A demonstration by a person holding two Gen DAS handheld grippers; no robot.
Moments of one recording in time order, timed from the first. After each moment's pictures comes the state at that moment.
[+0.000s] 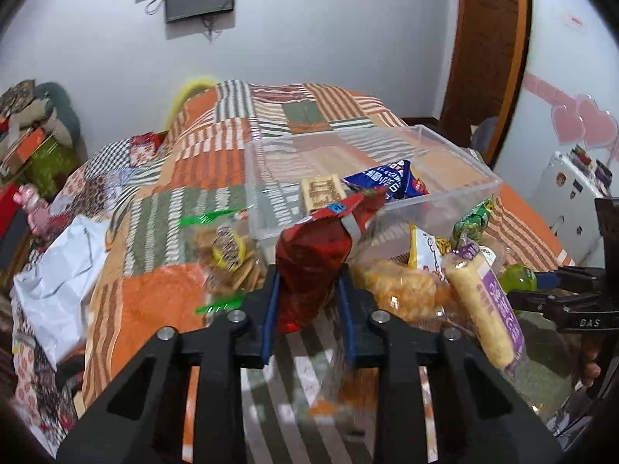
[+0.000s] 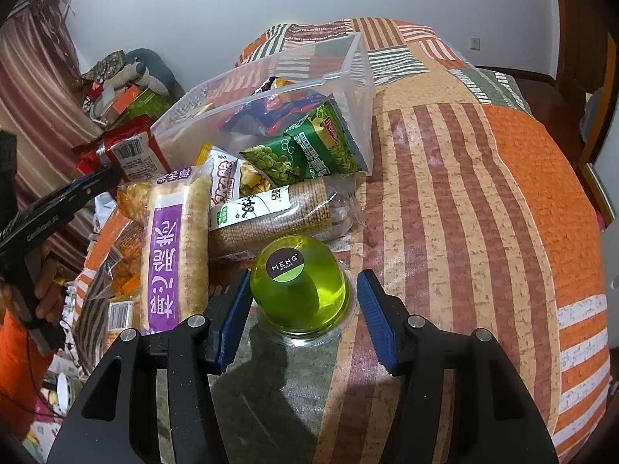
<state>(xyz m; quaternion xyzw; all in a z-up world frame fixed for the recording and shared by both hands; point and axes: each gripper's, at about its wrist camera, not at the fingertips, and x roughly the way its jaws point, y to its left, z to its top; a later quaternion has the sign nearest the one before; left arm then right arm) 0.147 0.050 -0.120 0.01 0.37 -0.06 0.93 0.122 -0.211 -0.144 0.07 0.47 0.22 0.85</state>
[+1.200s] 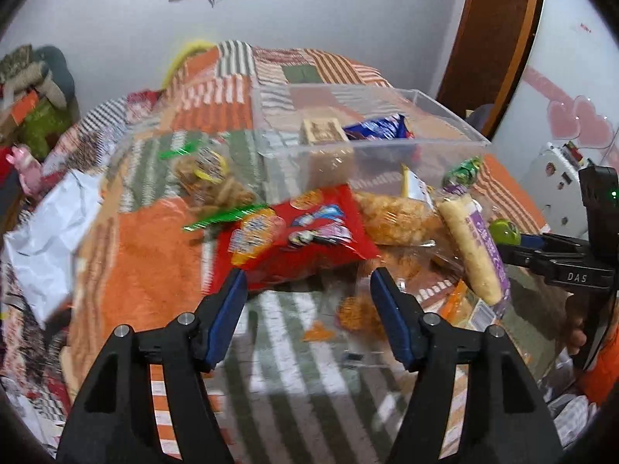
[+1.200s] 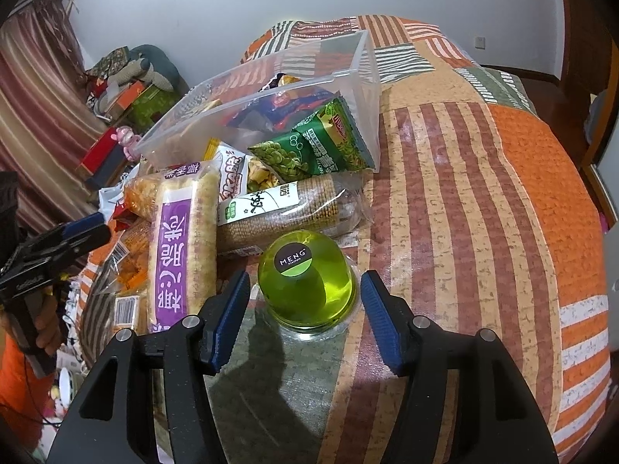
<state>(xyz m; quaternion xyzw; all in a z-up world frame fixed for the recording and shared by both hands) 0.118 0.063 -0.130 -0.01 0.42 -0.07 0.90 0.120 -0.205 -0.143 0.07 0.47 0.23 0.85</state>
